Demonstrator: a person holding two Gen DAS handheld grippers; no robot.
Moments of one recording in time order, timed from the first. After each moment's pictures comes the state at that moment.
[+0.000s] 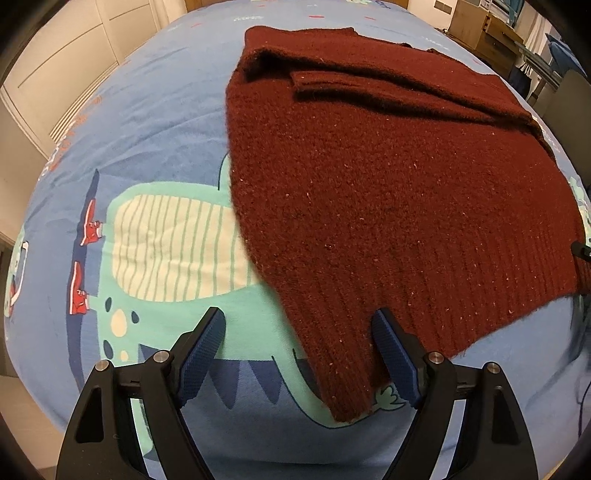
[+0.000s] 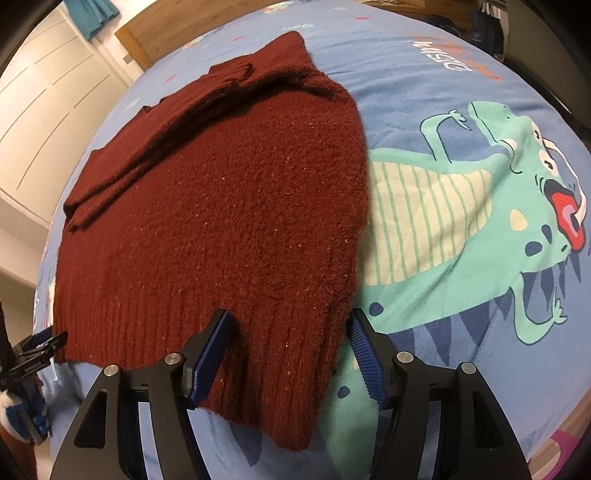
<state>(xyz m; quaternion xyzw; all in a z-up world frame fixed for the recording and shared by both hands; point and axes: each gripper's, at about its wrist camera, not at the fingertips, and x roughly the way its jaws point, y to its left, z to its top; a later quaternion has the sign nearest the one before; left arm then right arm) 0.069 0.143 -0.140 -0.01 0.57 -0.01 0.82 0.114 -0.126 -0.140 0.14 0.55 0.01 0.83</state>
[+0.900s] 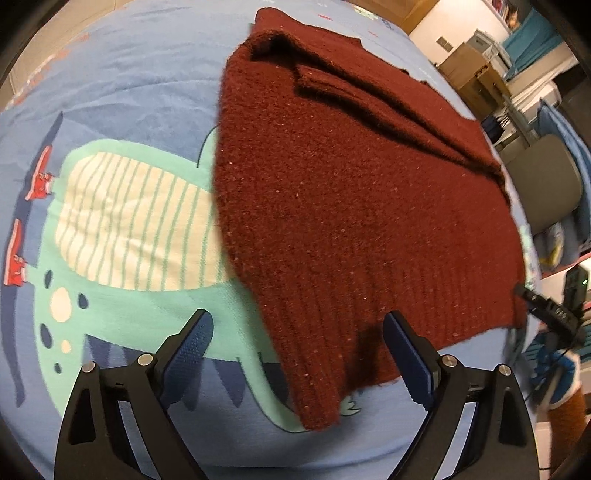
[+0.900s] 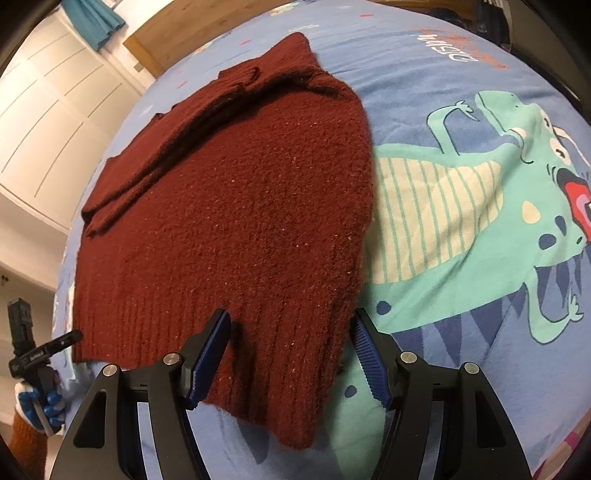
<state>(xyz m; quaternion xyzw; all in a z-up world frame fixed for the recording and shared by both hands) 0.088 0.207 -0.148 -0.17 0.57 -0.09 0.80 0.106 -0.141 -0.140 0.18 0.54 0.06 0.82</state>
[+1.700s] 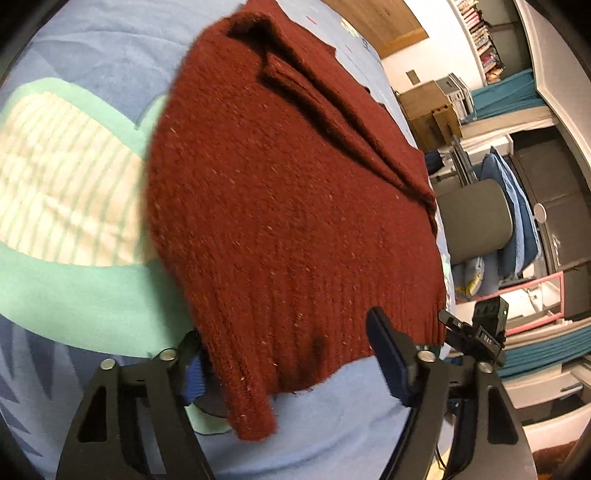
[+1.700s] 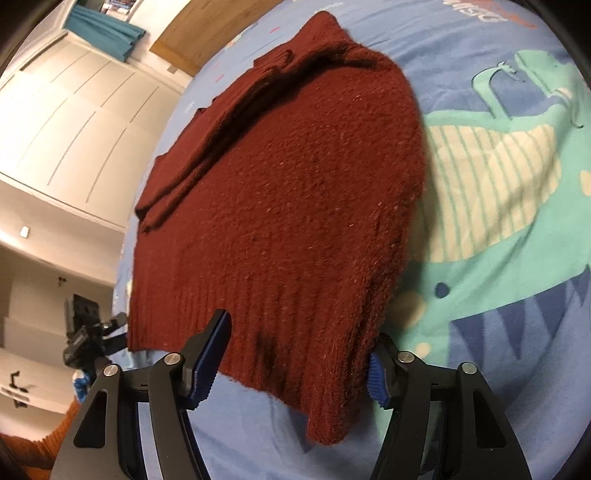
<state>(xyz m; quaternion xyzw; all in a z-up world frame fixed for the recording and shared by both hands) 0.084 0.239 -0.148 -0.33 0.54 -0.20 0.75 0.108 -0.147 -0.148 0.26 0.54 0.16 0.78</state>
